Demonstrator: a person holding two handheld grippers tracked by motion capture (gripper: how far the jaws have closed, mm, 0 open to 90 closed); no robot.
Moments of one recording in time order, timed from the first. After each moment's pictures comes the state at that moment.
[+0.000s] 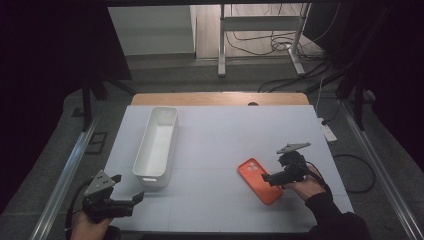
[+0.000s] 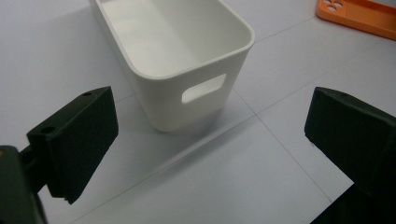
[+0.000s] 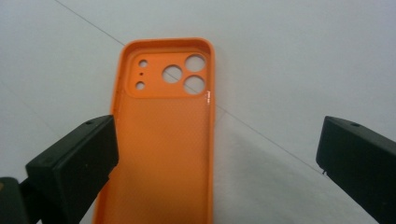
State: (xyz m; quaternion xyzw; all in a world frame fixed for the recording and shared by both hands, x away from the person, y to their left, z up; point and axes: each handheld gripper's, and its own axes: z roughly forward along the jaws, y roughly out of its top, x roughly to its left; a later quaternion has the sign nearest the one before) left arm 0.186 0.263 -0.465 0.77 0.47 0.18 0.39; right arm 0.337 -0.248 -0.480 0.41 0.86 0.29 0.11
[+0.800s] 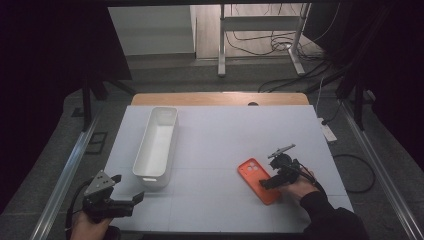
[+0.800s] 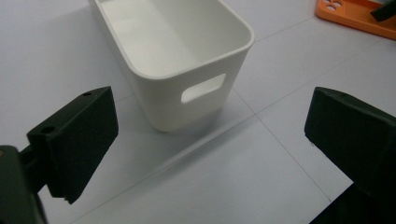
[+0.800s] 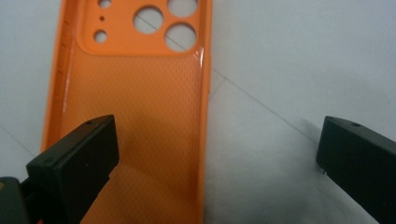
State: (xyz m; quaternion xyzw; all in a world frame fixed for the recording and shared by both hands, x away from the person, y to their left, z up) left arm 0.186 0.263 -0.465 0.77 0.47 0.18 0.39; right arm 0.349 -0.236 -0.513 0.41 0.88 0.20 0.09
